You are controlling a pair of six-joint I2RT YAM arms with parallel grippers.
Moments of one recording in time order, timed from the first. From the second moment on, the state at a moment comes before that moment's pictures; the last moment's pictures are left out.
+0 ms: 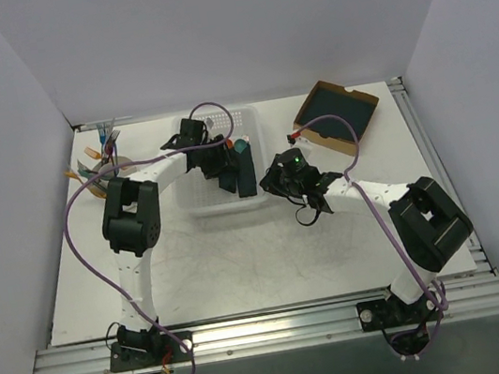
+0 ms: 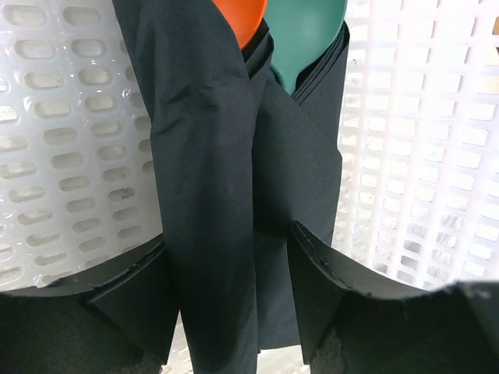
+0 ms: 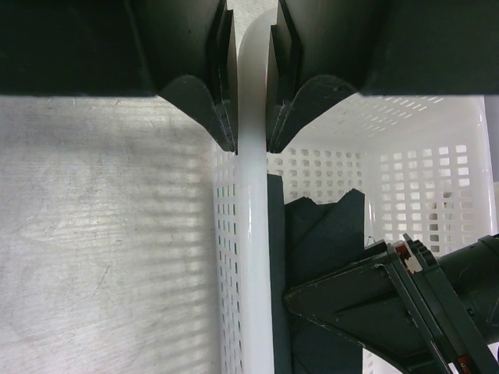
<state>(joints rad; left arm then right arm) -0.36 2.23 1.67 -0.34 0.31 -0.56 0.61 1.62 0.89 0.12 0.14 0.87</state>
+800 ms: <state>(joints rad) -0.36 2.21 1.68 -0.38 0.18 -0.50 0.62 1.62 0.90 0.10 0.14 0.87</state>
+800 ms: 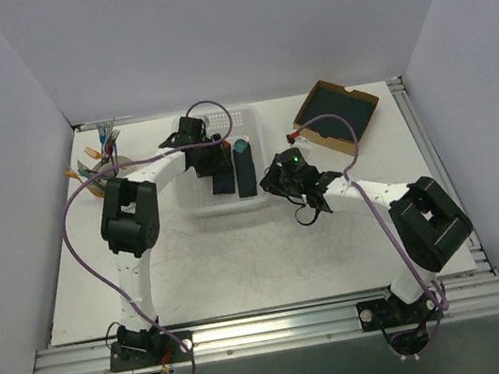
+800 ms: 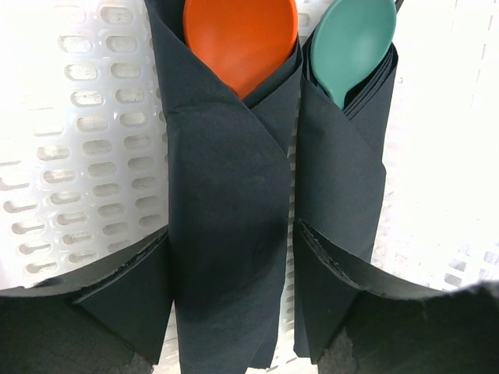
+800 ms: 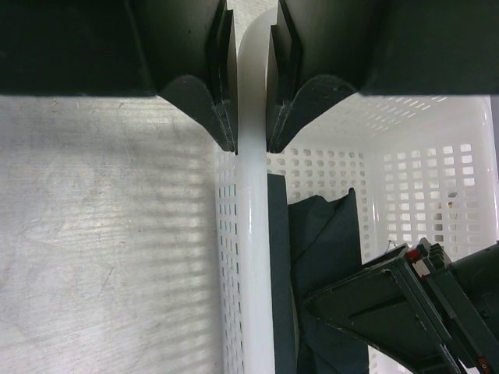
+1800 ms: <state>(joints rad) -0.39 2.19 1.68 -0.41 0.14 -0.47 0.62 1.63 0.90 0.10 0.14 0.87</state>
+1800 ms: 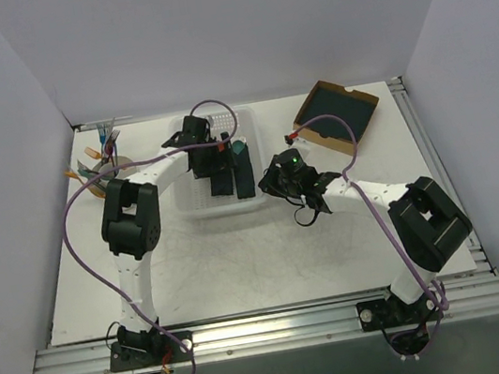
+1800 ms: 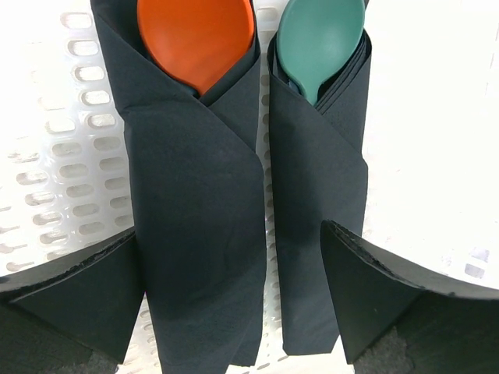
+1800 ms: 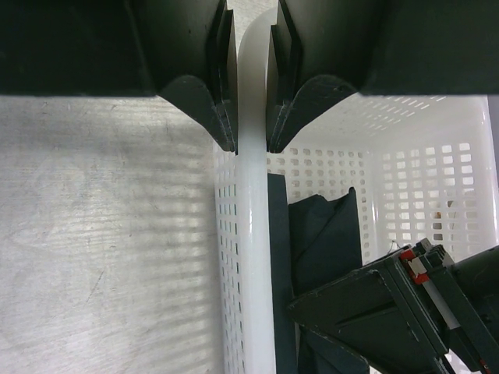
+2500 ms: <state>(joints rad) -0.38 2.19 1.70 -0.46 0.02 -0.43 0.64 1.63 0.92 0.07 0.17 0.87</state>
